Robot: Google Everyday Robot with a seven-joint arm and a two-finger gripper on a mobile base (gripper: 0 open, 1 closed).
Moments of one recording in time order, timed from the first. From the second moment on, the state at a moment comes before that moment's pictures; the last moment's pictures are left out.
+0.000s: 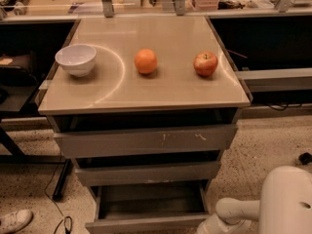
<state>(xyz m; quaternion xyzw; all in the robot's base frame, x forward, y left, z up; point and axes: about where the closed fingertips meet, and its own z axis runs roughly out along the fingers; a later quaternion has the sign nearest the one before) 0.331 -0.138 0.196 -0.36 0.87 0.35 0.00</state>
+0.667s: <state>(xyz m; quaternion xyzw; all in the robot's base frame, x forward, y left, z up) 0.351 -0.132 0.199 -0.37 0.87 0.32 0.03</state>
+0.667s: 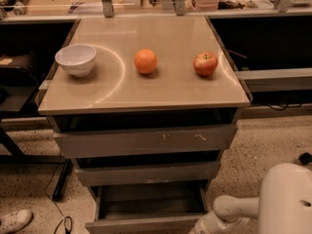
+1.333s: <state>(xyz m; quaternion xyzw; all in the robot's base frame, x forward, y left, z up) 0.392 -0.128 0.192 -0.38 0.88 0.29 0.06</state>
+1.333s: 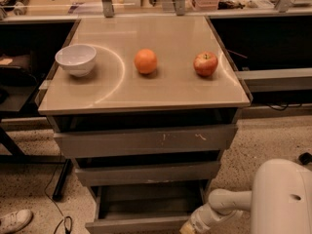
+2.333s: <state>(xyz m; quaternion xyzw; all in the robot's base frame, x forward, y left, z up) 0.425 -0.120 0.176 -0.39 0.87 0.27 0.07</state>
